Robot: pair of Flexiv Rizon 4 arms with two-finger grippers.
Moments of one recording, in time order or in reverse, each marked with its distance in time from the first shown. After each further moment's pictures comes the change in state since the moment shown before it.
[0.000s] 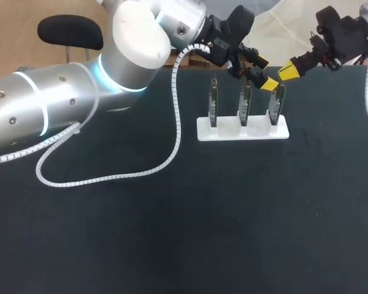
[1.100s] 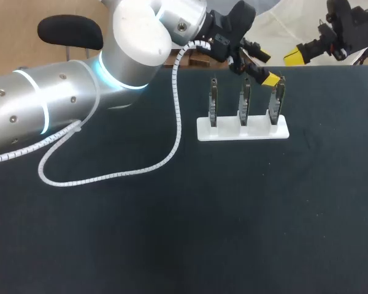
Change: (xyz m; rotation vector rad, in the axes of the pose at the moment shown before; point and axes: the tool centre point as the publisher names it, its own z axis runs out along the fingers) left arm -0.016 0.005 -0.006 -0.025 -0.015 0.053; right arm -0.023 -0.011 -0.025 0.074 -0.079 -0.043
